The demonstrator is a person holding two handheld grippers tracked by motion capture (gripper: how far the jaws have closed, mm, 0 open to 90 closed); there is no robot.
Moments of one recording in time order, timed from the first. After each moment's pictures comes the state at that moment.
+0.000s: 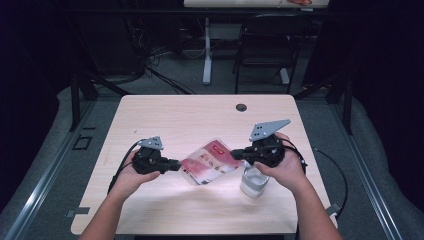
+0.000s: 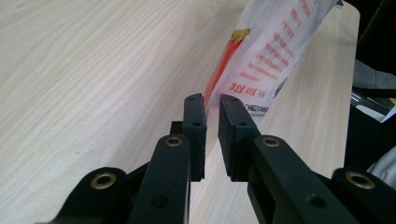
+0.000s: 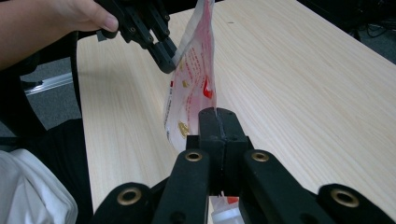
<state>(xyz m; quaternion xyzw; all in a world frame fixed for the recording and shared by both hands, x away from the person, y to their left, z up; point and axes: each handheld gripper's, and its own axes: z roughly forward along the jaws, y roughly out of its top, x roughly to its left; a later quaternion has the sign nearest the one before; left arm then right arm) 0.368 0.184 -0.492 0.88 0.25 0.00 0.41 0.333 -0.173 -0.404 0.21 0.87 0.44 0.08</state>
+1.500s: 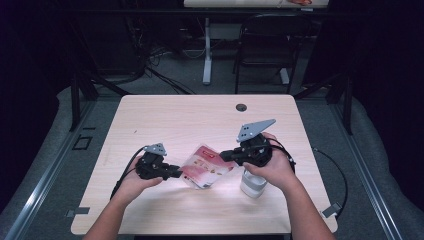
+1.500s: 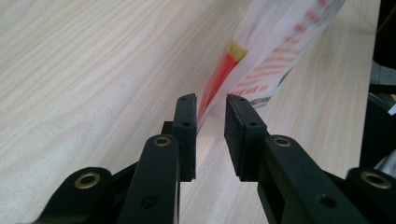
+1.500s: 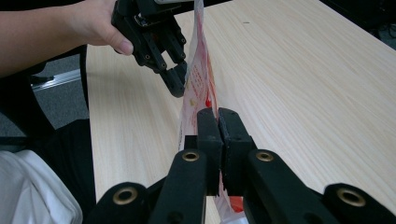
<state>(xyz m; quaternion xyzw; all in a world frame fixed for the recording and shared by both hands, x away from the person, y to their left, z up) 0.366 0.182 -0.515 0.88 0.27 -0.02 0.39 0.339 -0.147 -0.411 0.19 0.88 0.44 0.06</state>
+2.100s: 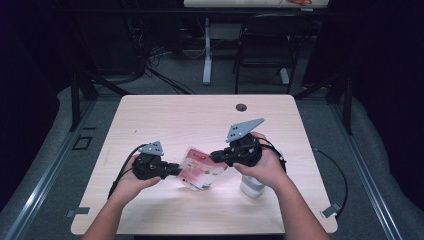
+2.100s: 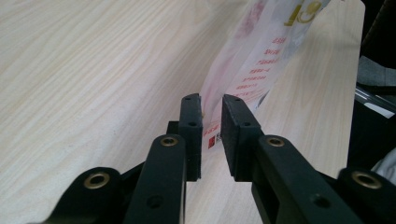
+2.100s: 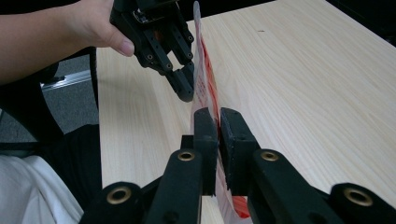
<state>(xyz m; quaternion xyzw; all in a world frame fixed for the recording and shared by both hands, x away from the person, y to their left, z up) 0.356 0.185 -0.497 0.88 0.25 0.01 0.41 0.341 -0.123 -0.409 0.17 0.88 0.44 0.05</state>
